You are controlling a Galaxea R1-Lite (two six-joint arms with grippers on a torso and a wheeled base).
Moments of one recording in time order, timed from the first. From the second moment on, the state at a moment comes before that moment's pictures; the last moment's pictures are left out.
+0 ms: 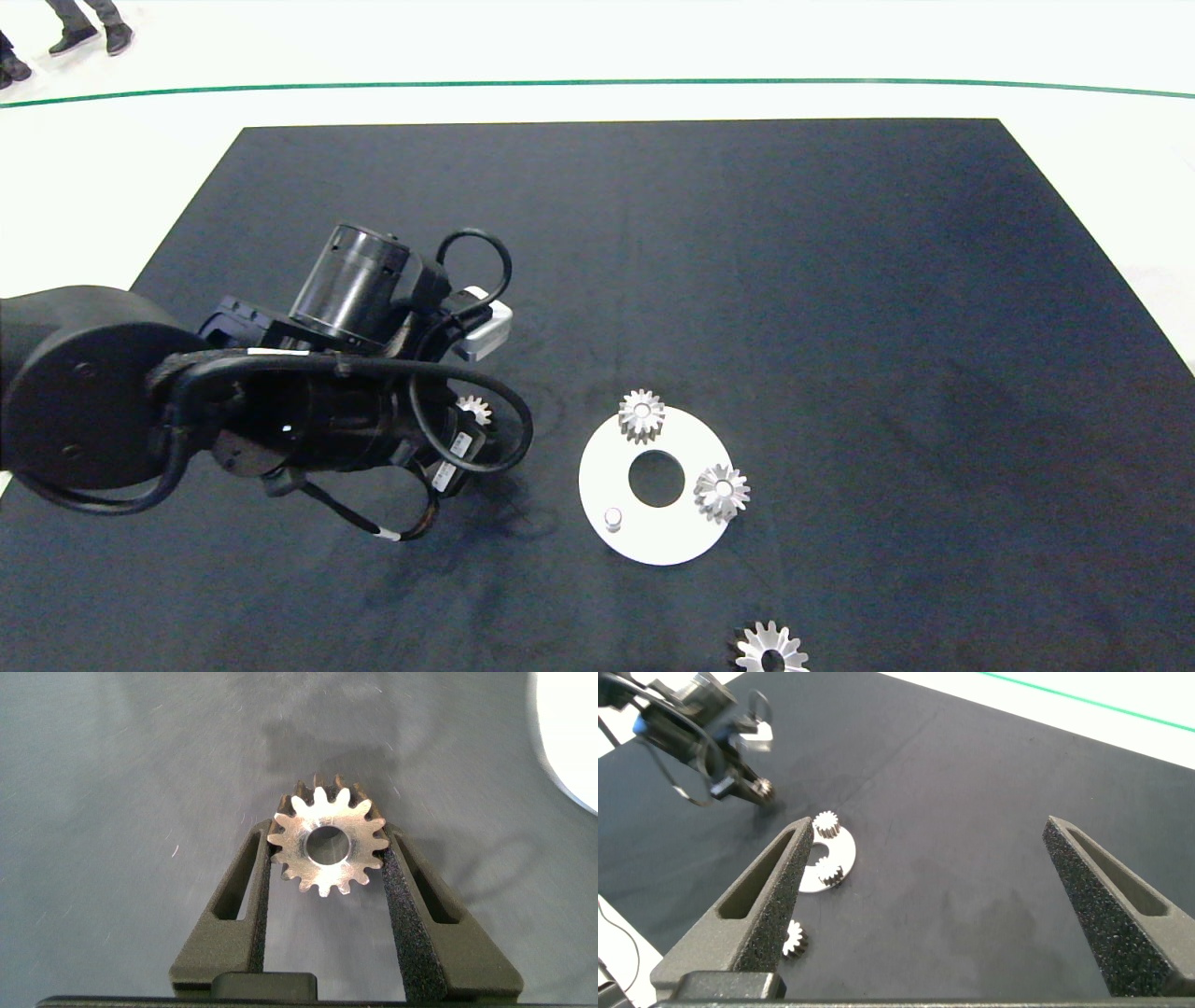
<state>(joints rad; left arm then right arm) -0.59 1.62 -1.12 0.24 0.22 0.23 0.91 0.58 -0.95 0.24 -0.35 -0.27</state>
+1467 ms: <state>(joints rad) -1.01 1.74 -1.37 0.53 0.40 0.00 0.91 0.59 -0.91 0.24 -0.35 -0.27</state>
